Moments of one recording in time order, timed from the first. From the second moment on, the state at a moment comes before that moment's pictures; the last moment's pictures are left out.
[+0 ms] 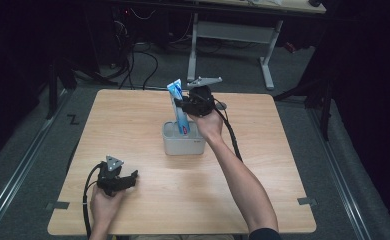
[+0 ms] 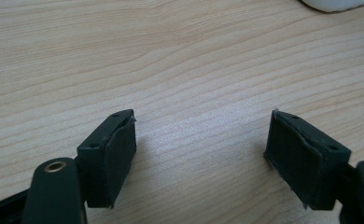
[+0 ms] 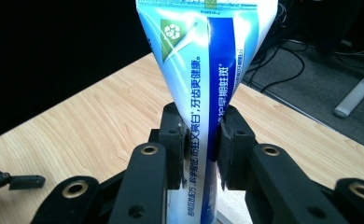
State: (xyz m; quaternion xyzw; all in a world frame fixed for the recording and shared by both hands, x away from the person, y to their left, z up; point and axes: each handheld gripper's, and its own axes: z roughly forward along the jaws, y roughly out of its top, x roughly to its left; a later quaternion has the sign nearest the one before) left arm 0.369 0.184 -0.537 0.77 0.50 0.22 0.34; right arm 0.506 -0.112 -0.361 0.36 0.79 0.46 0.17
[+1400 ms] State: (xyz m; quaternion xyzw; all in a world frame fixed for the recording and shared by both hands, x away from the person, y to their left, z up) left arm 0.369 0.184 -0.537 0.76 0.50 0.22 0.34; right arm 0.490 -0.128 -0.388 0.36 0.81 0.43 0.16
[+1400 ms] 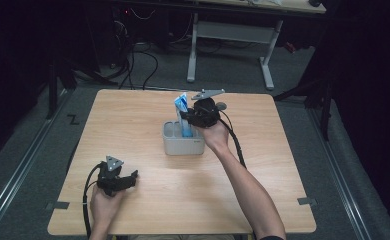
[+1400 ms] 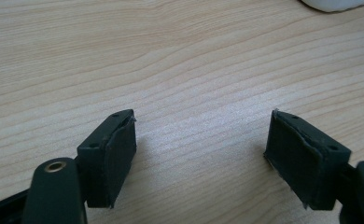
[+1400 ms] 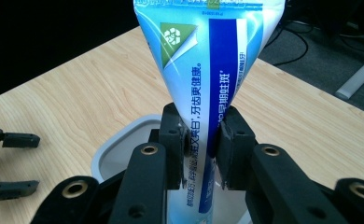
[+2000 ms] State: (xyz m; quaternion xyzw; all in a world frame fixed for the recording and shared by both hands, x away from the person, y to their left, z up) left arm 0.369 0.184 -0.537 0.76 0.50 0.22 0.34; right arm 0.489 -0.130 -0.405 0.36 0.82 0.41 0.15
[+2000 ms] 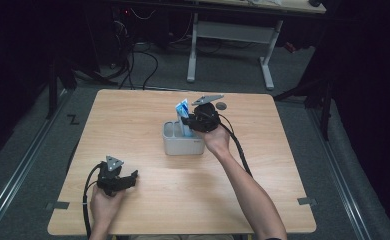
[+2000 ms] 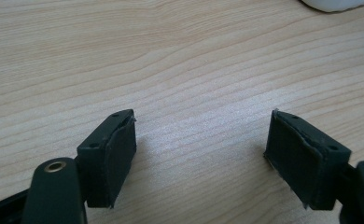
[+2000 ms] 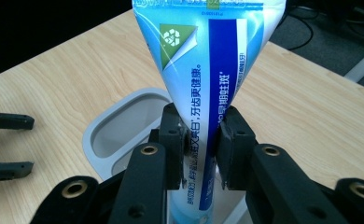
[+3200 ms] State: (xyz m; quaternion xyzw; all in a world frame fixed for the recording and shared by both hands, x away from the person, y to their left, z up) left arm 0.369 0.184 -0.537 0.76 0.50 0.22 0.34; right arm 0.490 -0.131 -0.416 0.38 0.81 0.42 0.14
